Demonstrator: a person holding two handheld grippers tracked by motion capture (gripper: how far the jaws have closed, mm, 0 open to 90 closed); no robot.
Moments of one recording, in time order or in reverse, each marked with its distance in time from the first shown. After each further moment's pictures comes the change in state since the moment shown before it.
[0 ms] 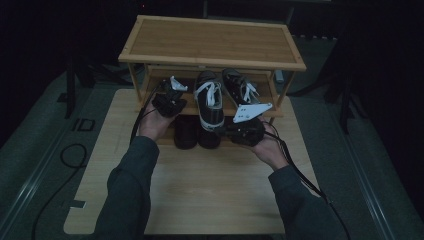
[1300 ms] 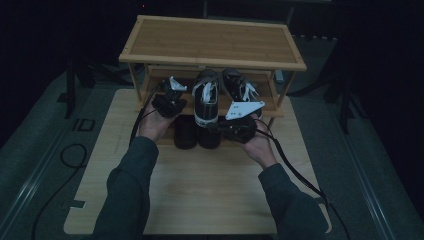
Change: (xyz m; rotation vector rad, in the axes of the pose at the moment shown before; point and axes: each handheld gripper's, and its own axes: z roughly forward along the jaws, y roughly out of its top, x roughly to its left) left arm 0.000 -0.002 0.000 -0.013 -0.003 -0.030; right arm -0.001 0.010 0.018 -0.050 -0.013 -0.013
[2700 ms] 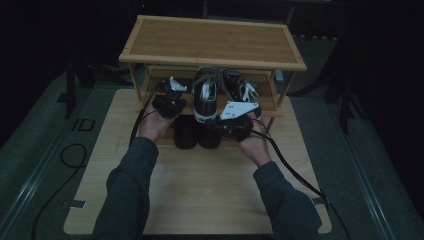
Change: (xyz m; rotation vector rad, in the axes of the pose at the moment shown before) left arm -0.001 -0.001 0.000 -0.005 0.006 -0.003; right arm -0.001 0.001 0.012 0.021 -0.104 -0.057
